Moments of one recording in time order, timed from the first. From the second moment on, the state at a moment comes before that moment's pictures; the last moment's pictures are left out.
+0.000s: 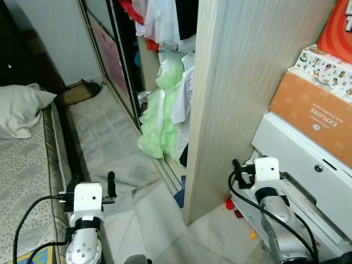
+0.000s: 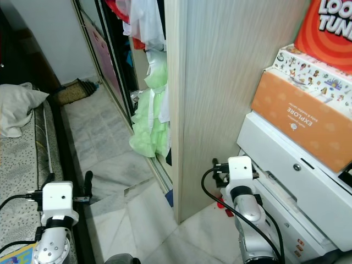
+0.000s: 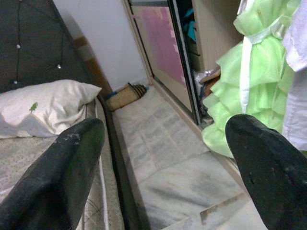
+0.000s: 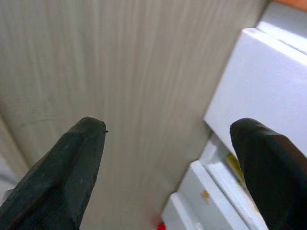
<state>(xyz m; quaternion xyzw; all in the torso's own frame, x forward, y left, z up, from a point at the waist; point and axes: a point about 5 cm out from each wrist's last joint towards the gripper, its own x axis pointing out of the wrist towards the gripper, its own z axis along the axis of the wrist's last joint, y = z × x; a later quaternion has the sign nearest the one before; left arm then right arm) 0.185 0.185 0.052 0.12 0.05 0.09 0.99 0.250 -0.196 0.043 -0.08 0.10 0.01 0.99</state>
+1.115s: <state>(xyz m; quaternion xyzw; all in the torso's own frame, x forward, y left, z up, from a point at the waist) 0.200 0.192 0.062 0.13 0.03 0.08 0.99 0.262 -0.180 0.044 -0.06 0.09 0.07 0.99</state>
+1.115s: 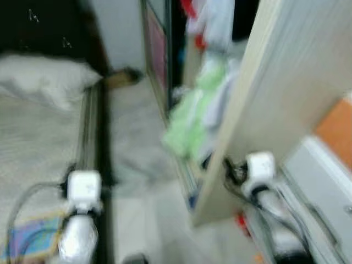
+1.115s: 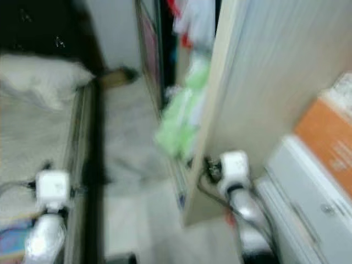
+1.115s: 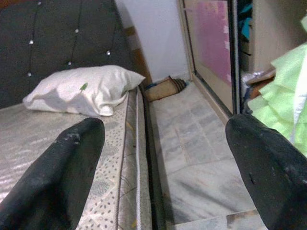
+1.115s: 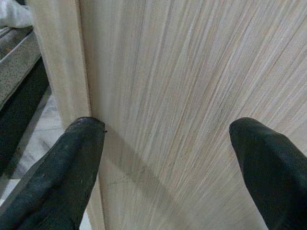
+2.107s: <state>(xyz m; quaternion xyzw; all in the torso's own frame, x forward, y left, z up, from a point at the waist) 0.192 0.176 0.059 0.11 0.04 0.05 0.99 0.206 -0.205 0.026 -0.08 0.14 0.09 0.98</state>
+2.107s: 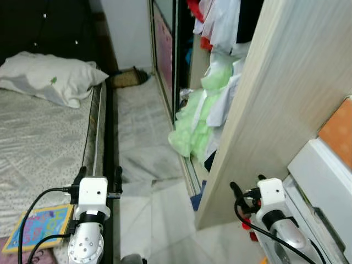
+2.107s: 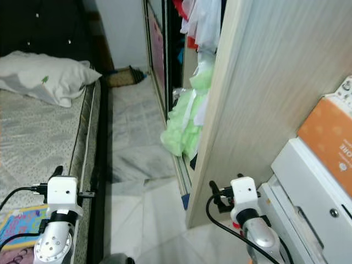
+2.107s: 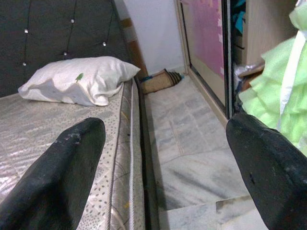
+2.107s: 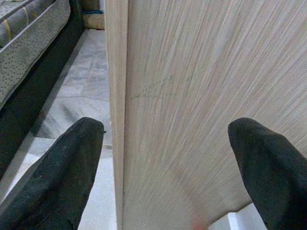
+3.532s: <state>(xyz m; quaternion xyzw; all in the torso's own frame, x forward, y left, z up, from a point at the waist) 0.192 0.176 0.061 0.11 0.04 0.05 0.99 0.226 -0.167 0.061 -0.08 0.14 0.33 0.93</state>
